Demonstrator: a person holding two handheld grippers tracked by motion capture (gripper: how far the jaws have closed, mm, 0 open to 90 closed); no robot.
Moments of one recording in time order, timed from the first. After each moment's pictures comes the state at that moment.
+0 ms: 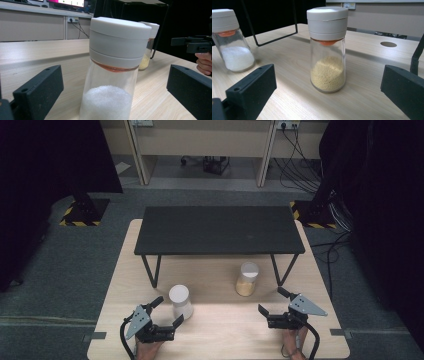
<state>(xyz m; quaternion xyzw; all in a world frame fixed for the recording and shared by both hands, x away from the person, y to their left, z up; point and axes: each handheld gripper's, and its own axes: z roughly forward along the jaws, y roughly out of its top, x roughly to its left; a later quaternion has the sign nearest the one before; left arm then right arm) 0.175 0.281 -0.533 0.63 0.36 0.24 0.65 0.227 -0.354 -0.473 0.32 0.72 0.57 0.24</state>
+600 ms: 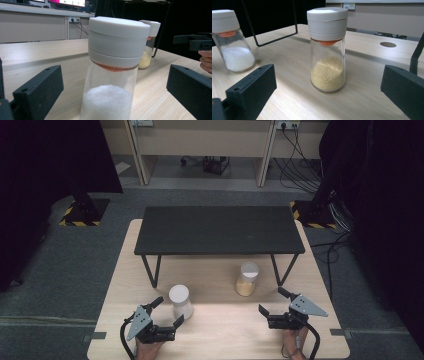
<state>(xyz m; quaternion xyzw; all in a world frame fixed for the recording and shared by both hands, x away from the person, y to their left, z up) 0.172 0.277 -0.530 0.63 0.35 0.25 0.64 0.225 -0.354 -0.473 0.32 0.72 0.57 0.25</state>
